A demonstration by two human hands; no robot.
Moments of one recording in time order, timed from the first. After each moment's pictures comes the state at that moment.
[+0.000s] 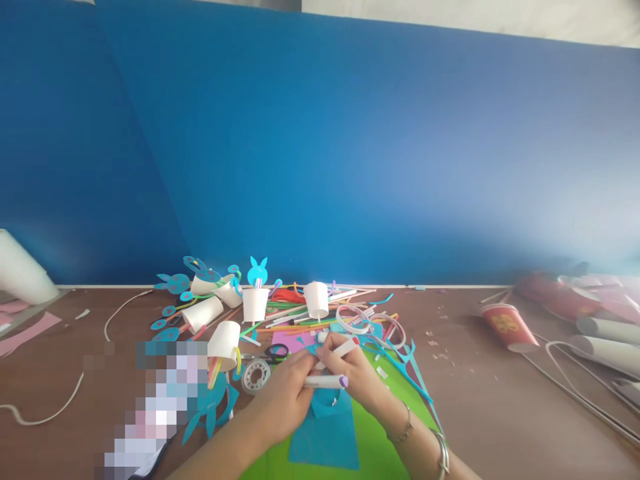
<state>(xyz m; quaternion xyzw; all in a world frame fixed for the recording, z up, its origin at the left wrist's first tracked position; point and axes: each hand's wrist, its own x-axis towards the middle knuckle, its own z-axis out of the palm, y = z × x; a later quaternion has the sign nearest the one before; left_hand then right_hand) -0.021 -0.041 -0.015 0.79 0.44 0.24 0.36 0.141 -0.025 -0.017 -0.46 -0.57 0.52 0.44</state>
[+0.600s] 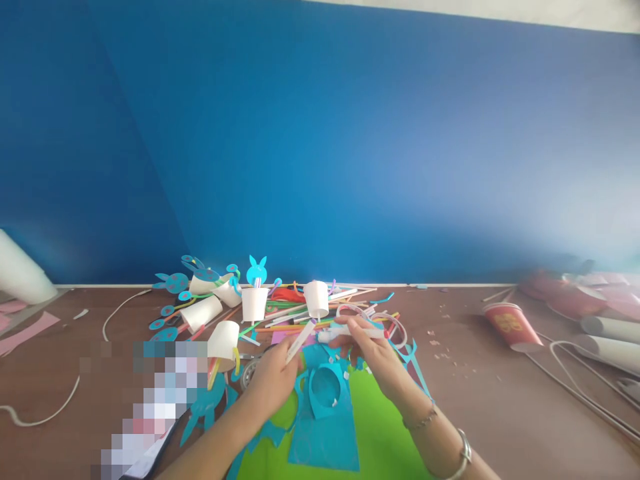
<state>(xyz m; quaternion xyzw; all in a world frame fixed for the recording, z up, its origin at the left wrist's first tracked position) -0.026 -0.023 -0.020 0.69 0.59 0.23 0.36 0.175 -0.015 -0.014 -0.50 -0.54 0.50 0.45</state>
